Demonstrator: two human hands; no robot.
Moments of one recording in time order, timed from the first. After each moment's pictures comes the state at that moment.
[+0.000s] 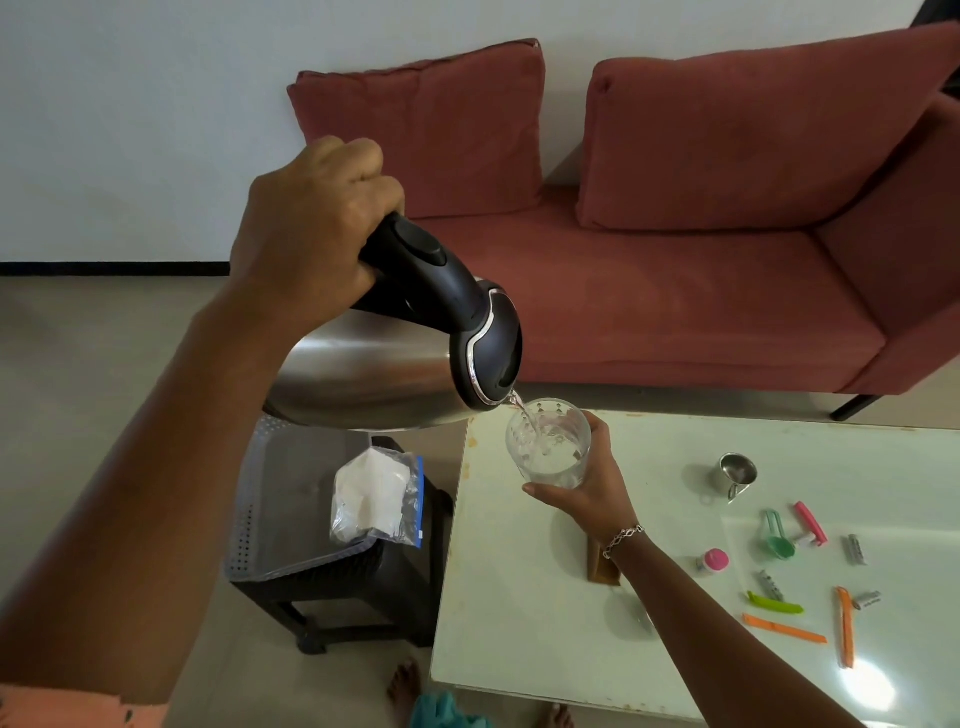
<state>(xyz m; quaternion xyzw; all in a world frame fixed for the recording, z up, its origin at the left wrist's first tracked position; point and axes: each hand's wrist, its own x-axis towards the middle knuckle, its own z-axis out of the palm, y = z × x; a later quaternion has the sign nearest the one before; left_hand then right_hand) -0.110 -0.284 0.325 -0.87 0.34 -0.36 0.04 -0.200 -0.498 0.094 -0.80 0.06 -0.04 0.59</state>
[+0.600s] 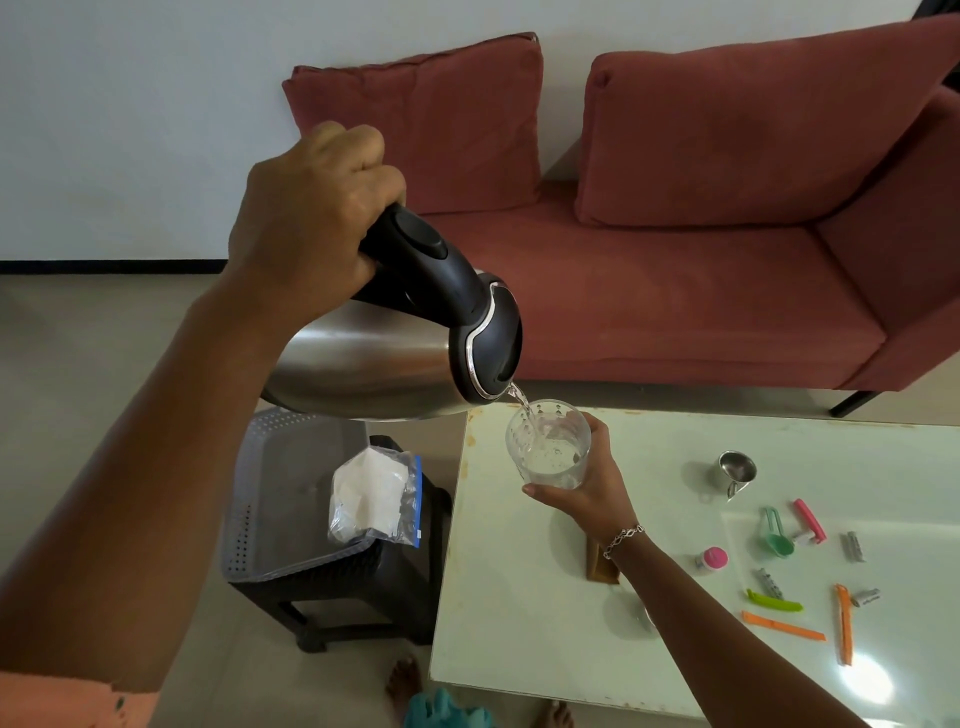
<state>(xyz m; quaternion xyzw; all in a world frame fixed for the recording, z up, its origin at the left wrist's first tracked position) -0.099 -0.287 0.325 -0.85 0.37 -0.37 0.02 -0.199 -0.500 0.091 -0.80 0.07 -0.03 0.59</state>
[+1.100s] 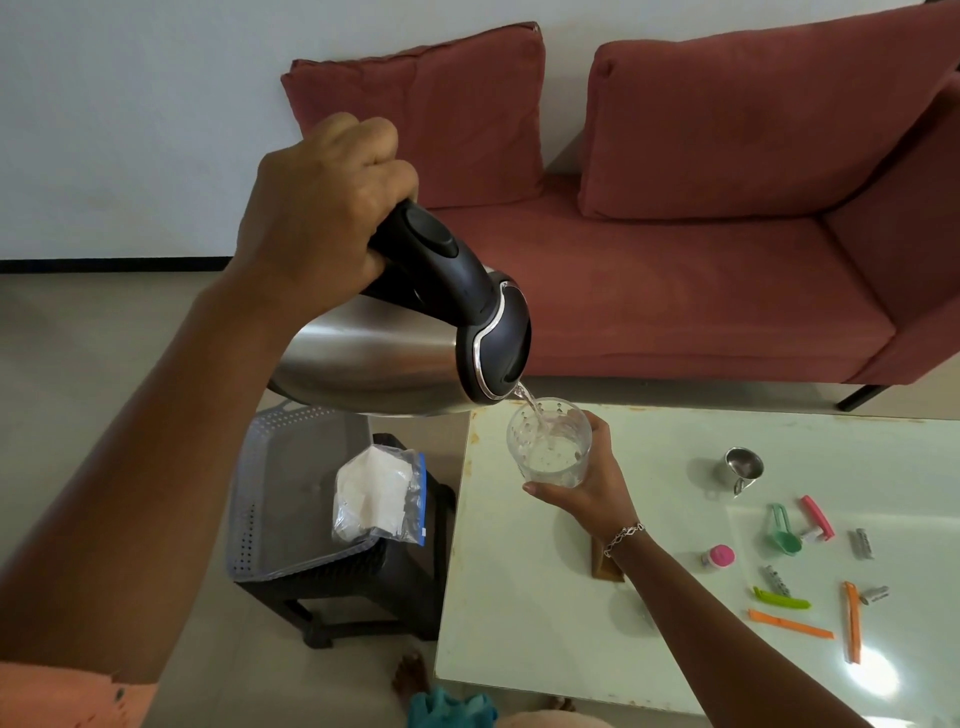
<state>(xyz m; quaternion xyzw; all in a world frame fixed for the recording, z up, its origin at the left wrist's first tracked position) -0.092 -0.292 0.326 -0.85 0.38 -0.37 0.02 -0.193 -0.498 0.087 -0.80 0.08 -0.02 0.59</state>
